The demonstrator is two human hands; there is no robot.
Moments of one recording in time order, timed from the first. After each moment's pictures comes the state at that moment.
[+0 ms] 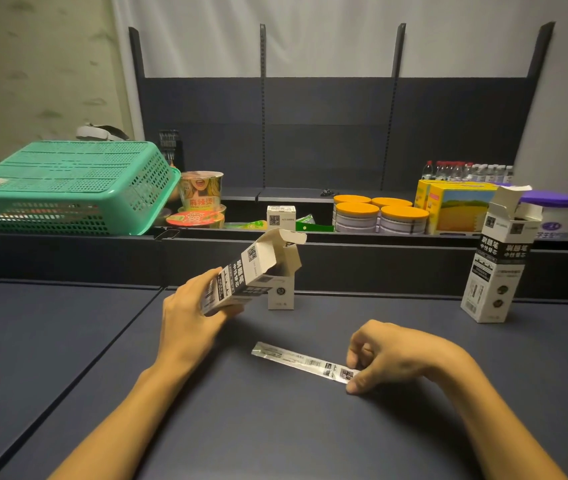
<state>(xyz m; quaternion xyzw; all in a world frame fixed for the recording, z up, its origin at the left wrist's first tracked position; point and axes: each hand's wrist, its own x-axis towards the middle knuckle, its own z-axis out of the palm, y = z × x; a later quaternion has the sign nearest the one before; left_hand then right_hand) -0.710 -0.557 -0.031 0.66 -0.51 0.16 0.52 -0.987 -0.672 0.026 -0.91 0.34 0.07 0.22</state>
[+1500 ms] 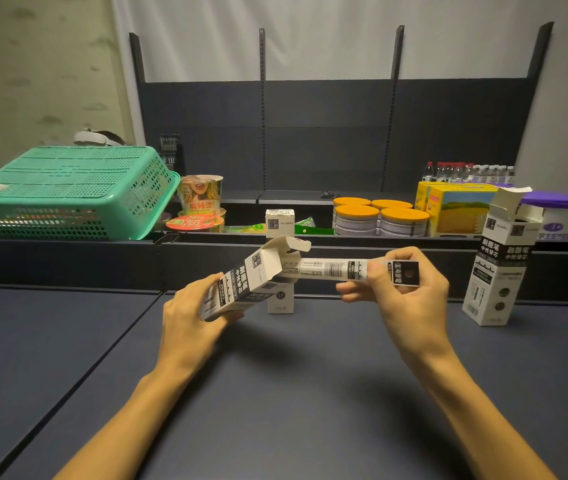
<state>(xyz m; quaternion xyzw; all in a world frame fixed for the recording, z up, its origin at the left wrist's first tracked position) -0.709 -0.558 -0.030 0.66 -0.52 0.16 0.52 -0.975 -0.643 0.045 -0.64 0.16 -0.61 0.44</state>
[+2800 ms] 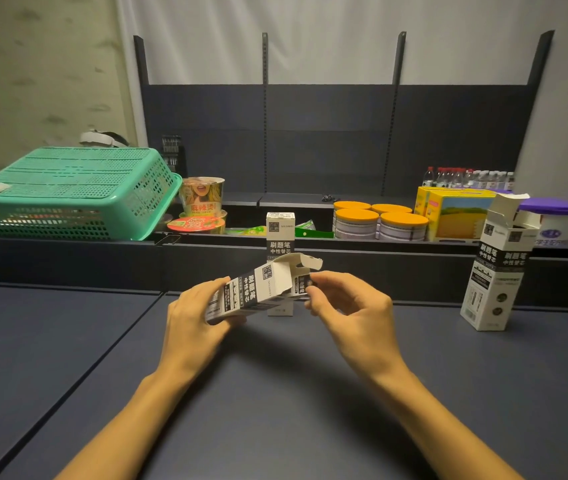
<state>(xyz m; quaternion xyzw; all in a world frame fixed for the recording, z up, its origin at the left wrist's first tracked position) -0.712 -0.559 -0.034 0.66 -0.53 0.17 0.51 -0.938 -0.648 0.012 -0.74 0.12 -0.57 0.32</state>
